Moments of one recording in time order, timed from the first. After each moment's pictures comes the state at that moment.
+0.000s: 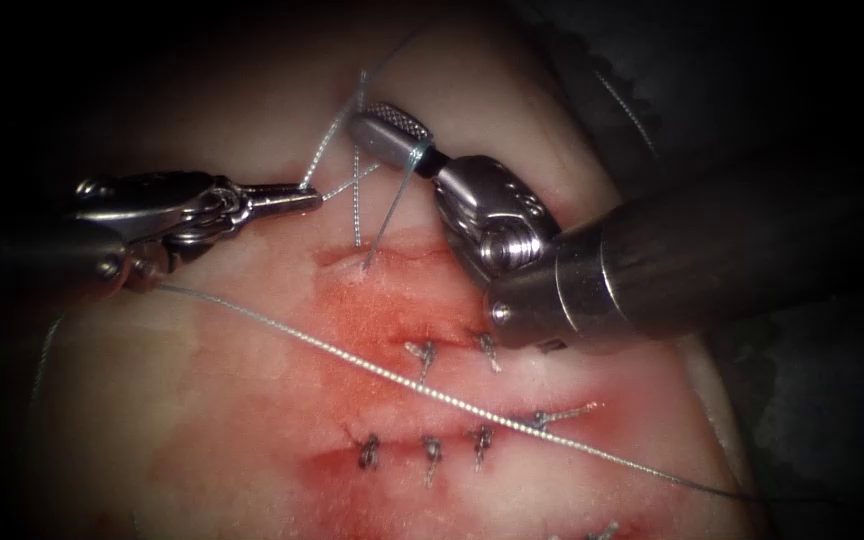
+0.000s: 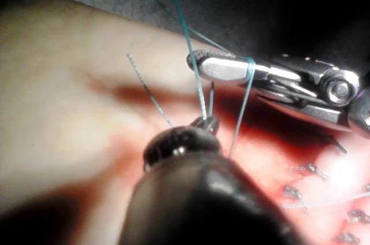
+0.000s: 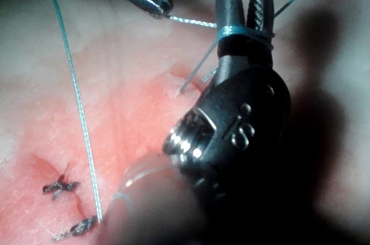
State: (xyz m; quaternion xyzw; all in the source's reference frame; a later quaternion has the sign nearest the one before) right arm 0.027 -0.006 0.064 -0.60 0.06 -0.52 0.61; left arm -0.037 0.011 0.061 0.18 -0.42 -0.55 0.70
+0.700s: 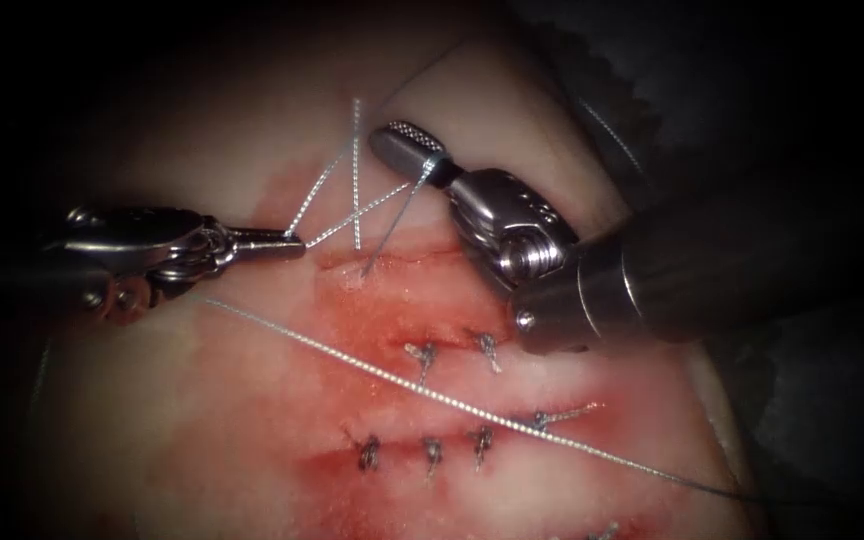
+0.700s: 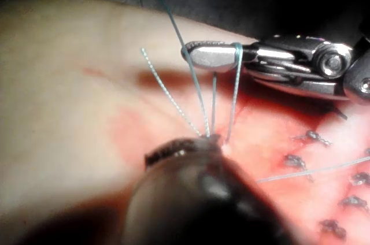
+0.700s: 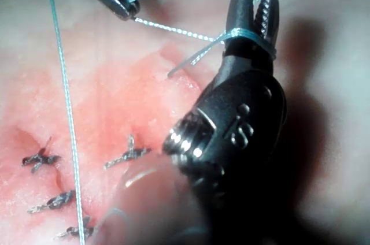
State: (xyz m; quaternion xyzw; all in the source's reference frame) right arm 0.026 -0.007 0.066 -0.56 0.06 -0.56 0.61; left arm -0.036 0.008 0.062 0.22 -0.36 -0.53 0.74
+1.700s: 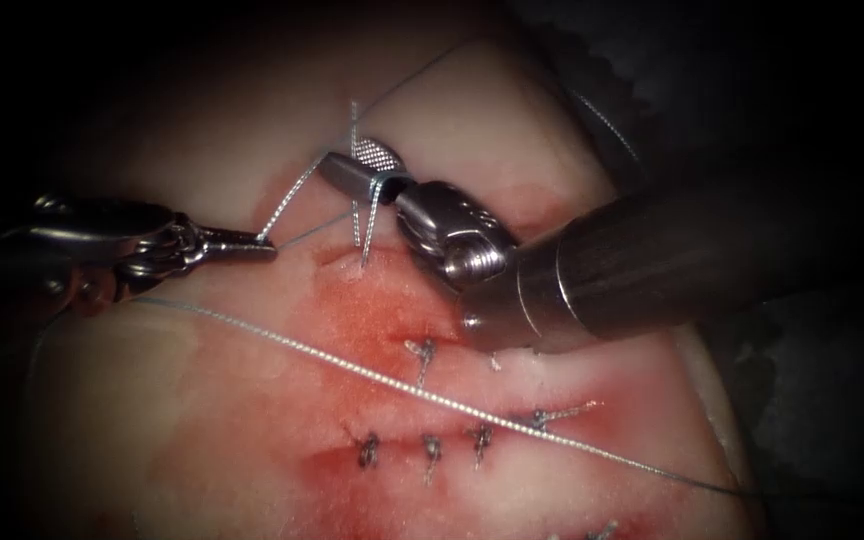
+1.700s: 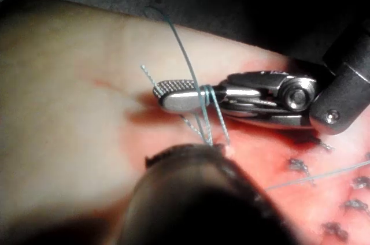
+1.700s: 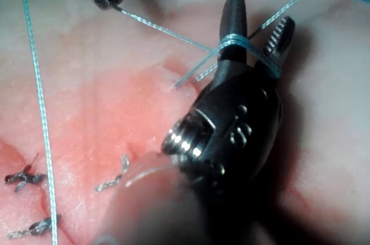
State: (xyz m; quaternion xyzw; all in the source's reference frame) right arm 0.030 -0.007 0.070 -0.51 0.08 -0.58 0.64; left arm -0.035 0.009 0.061 0.23 -0.35 -0.52 0.74
